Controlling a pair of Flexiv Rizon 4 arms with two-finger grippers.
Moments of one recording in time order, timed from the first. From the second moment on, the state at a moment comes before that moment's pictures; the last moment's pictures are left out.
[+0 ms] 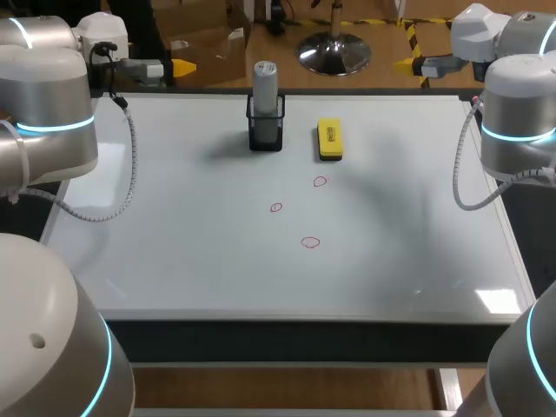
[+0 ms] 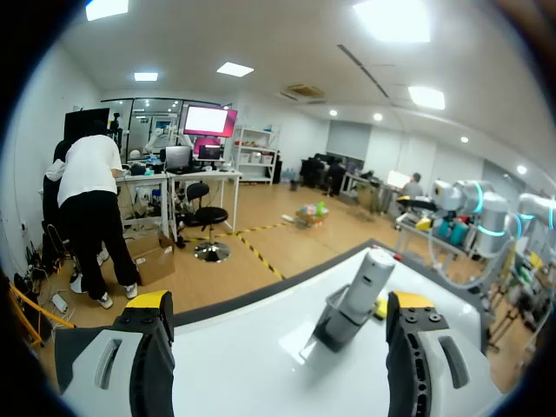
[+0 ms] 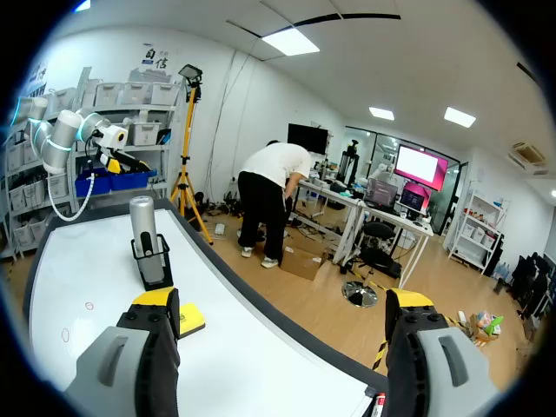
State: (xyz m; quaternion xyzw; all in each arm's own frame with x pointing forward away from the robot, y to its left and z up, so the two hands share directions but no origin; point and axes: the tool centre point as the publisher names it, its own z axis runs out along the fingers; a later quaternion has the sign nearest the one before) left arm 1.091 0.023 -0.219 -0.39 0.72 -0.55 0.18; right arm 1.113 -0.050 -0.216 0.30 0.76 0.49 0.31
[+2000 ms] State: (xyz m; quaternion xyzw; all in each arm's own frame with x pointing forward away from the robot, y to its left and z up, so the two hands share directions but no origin) left arm 1.078 -0.078 -0.216 -0.08 0.73 -0.67 0.08; right arm 1.113 -0.050 -0.216 0.30 0.76 0.49 0.31
